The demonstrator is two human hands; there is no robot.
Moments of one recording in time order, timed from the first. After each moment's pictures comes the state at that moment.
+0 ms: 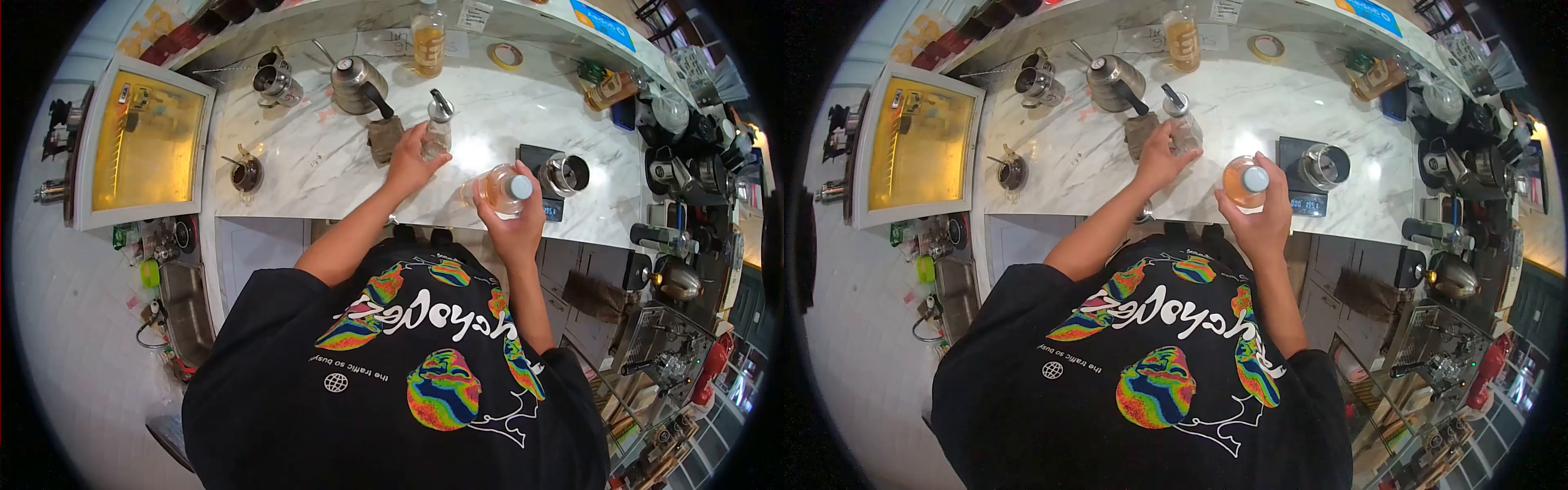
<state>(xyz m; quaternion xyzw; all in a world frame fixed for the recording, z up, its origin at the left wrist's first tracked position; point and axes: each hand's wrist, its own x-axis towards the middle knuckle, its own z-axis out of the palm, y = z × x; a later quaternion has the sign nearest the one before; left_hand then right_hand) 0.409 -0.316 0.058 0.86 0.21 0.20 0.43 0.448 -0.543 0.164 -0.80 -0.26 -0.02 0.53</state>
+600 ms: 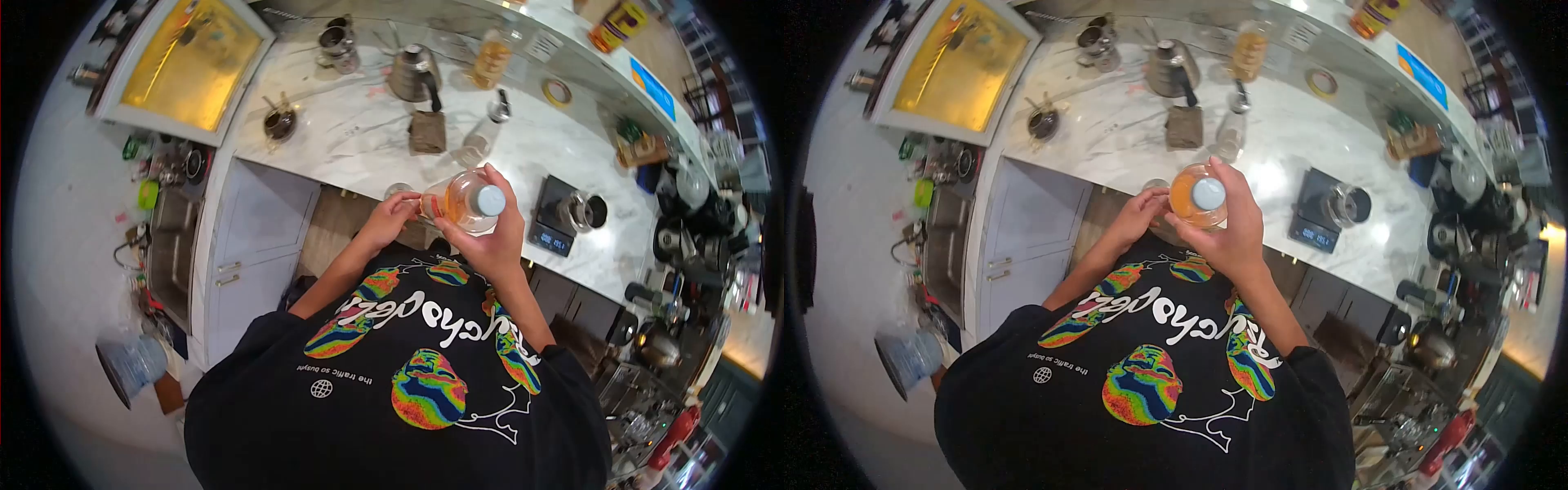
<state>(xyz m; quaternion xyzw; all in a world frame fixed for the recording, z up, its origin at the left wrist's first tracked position) 0.240 -0.364 0.078 0.56 0.41 0.05 0.72 0.410 -0.508 0.201 -0.66 -0.50 0.06 0.55</state>
